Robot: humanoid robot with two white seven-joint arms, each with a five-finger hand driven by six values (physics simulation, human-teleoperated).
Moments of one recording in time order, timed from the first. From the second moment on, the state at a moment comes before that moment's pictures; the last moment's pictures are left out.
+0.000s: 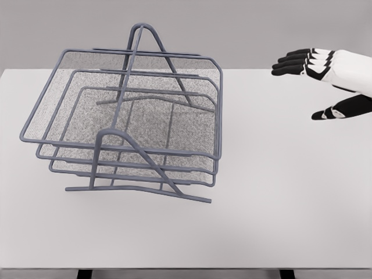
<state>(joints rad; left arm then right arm) 0.00 0.00 -0.14 -0.11 0.08 0.05 -0.10 -0.47 -1.03 0.25 -1.75 -0.17 -0.61 0.61</state>
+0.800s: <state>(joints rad) 0.00 0.00 -0.14 -0.11 0.08 0.05 -0.10 -0.71 -0.76 0.64 -1.67 0.17 -0.61 0.61</state>
